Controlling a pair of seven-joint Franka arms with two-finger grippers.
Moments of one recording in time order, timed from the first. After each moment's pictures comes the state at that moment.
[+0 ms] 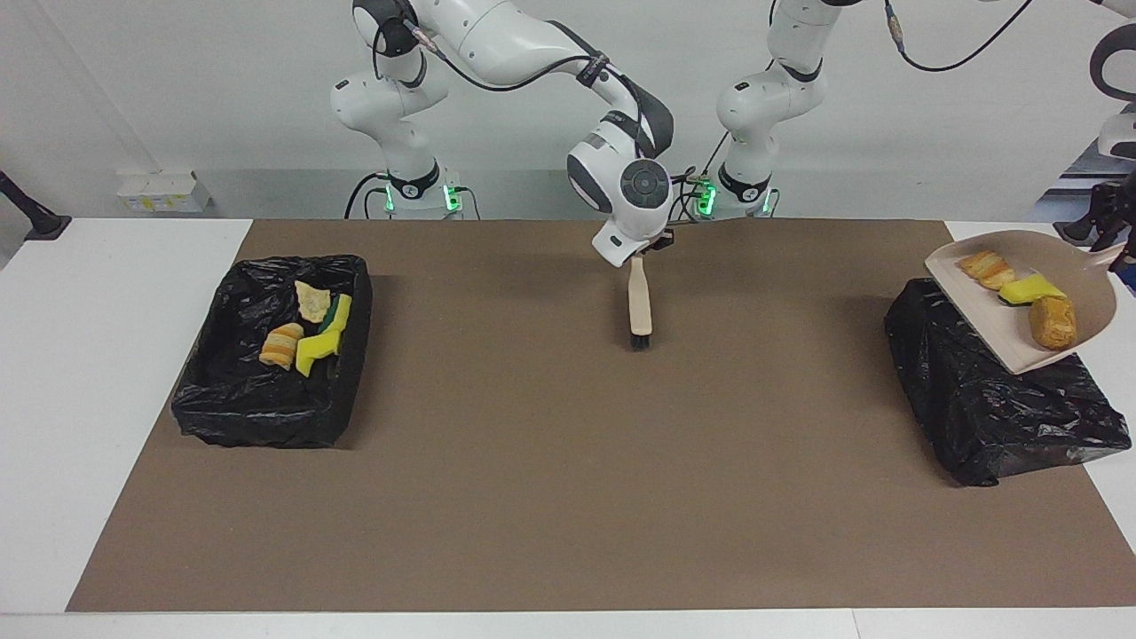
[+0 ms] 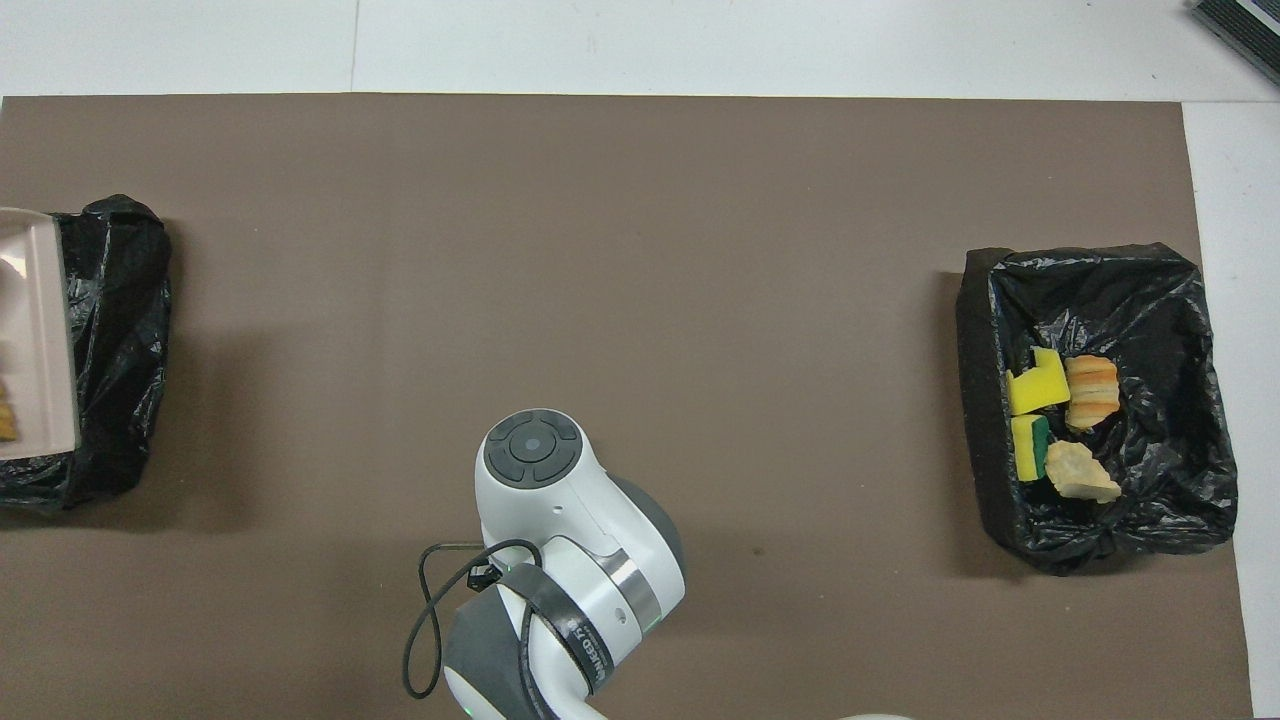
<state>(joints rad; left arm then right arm) 0.38 0.10 0.08 -1.60 0.18 1.93 1.90 0.60 0.41 0.28 -1.76 0.33 1.90 0.76</state>
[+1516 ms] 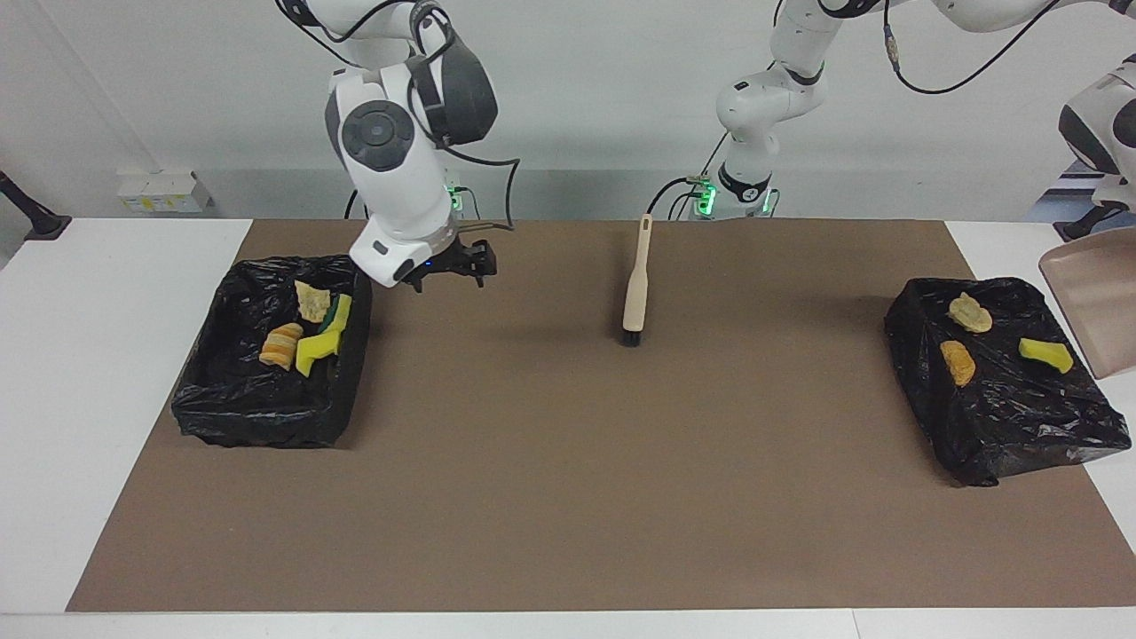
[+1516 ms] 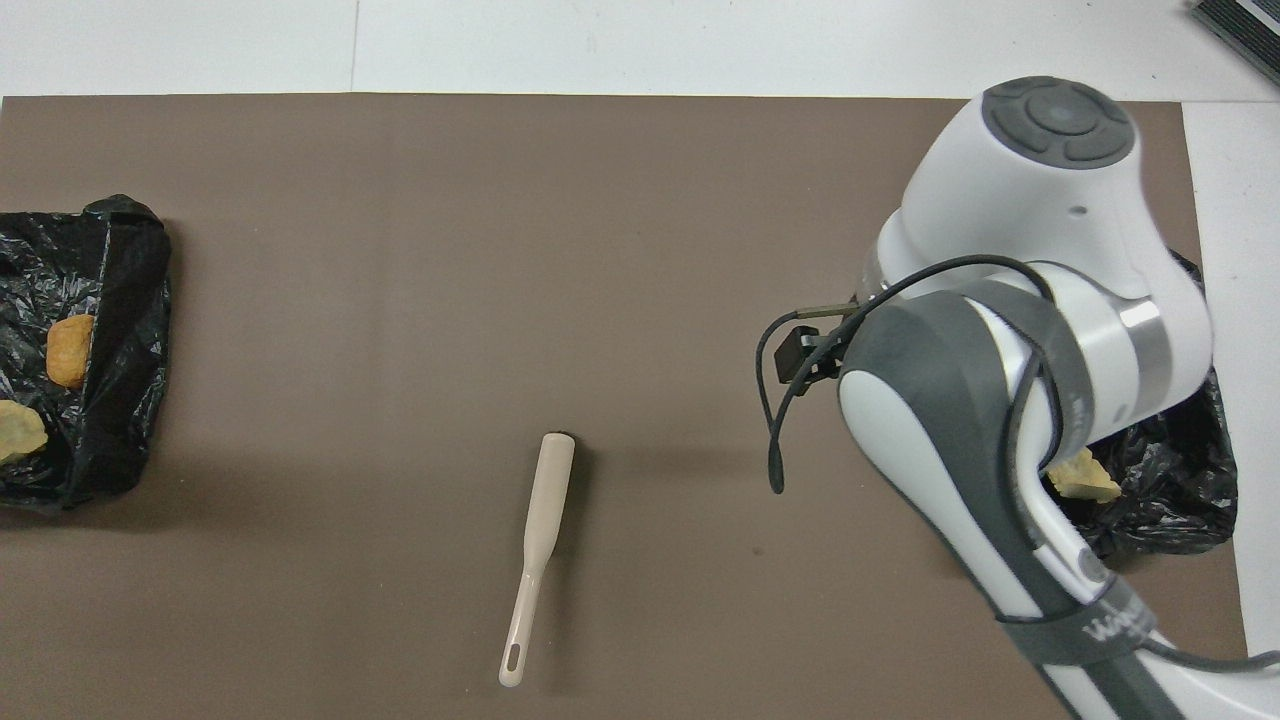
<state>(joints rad) 0.34 0.15 0.04 -1.64 0.94 2.12 1.77 -0.01 0.23 0.25 -1.51 0.02 1.52 0.17</state>
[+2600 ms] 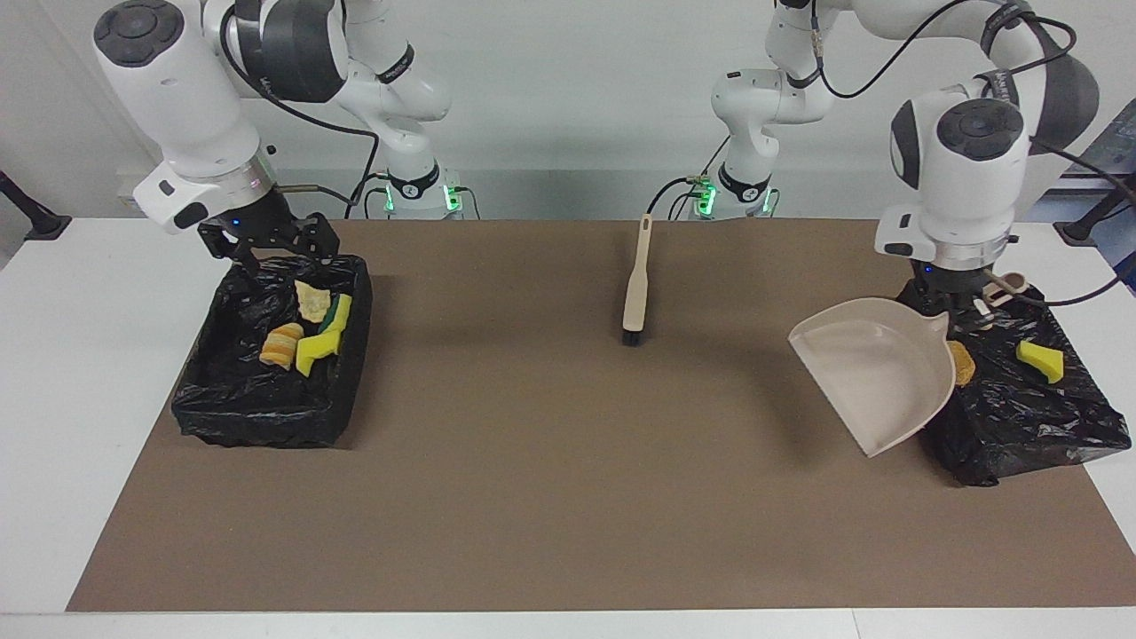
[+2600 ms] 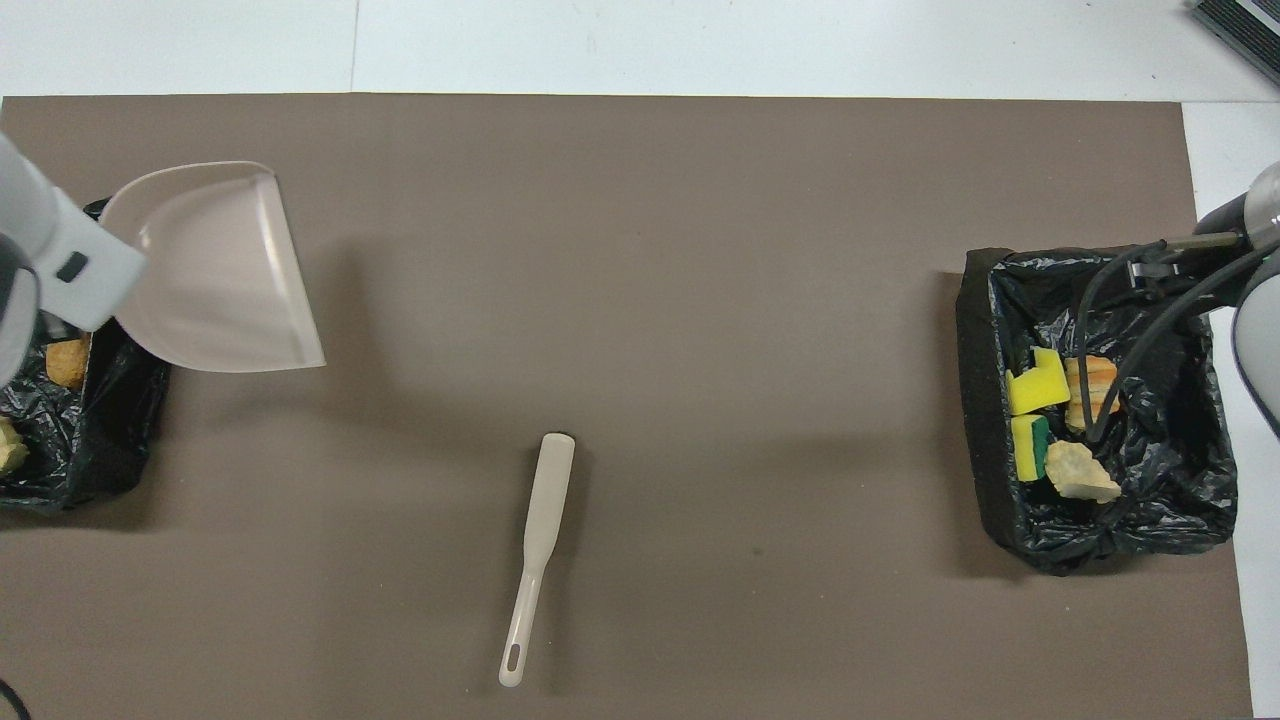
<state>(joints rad) -0.16 0.14 0.01 -1.69 0.40 1.79 1.04 -0.13 0.13 0.15 -1.46 -0.08 1.52 0.00</state>
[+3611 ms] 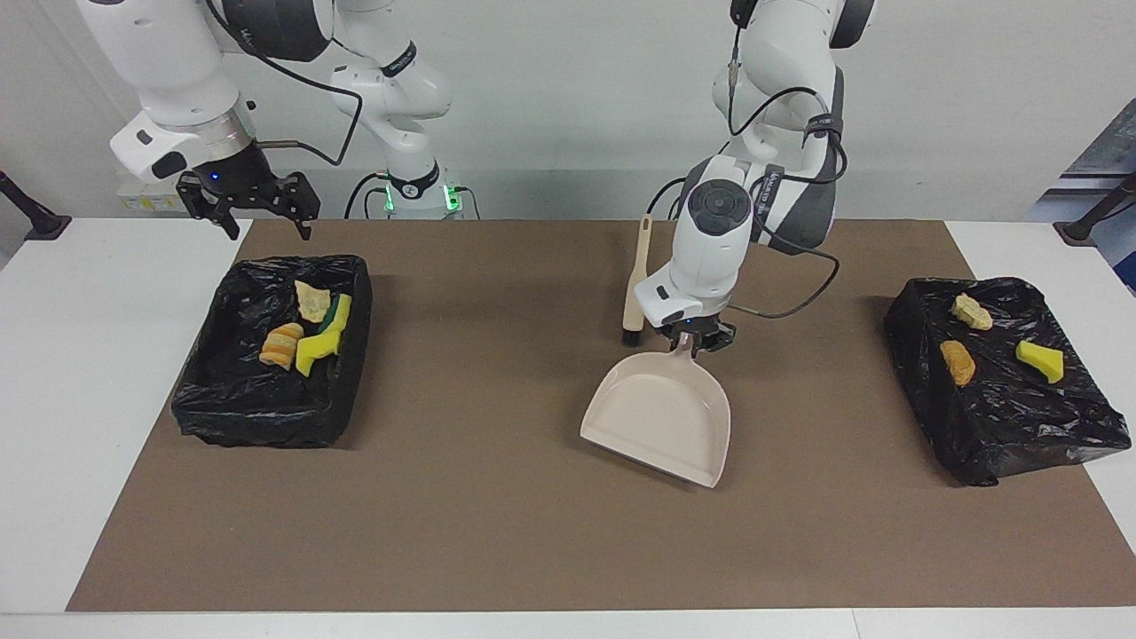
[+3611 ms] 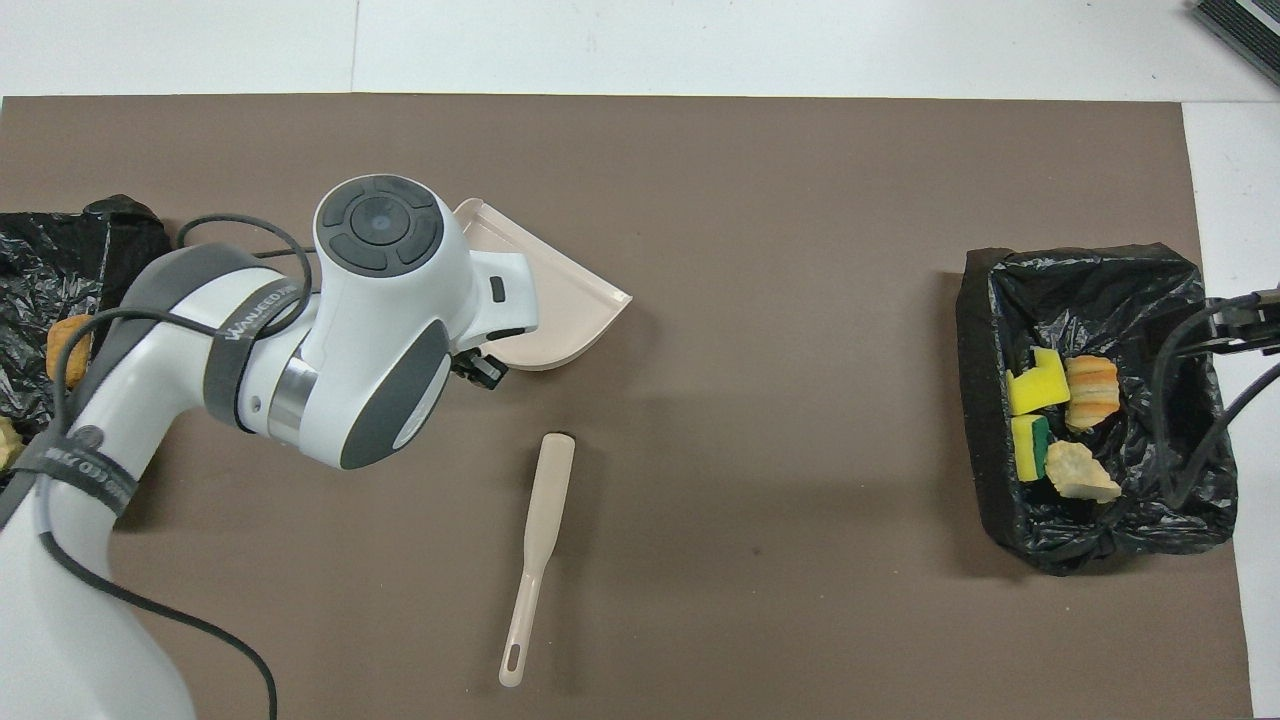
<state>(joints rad) -0.50 0.37 0.01 -1.61 0.03 1.90 -0.11 -0.06 0.01 0.02 -1.55 -0.06 1.50 -0.08</state>
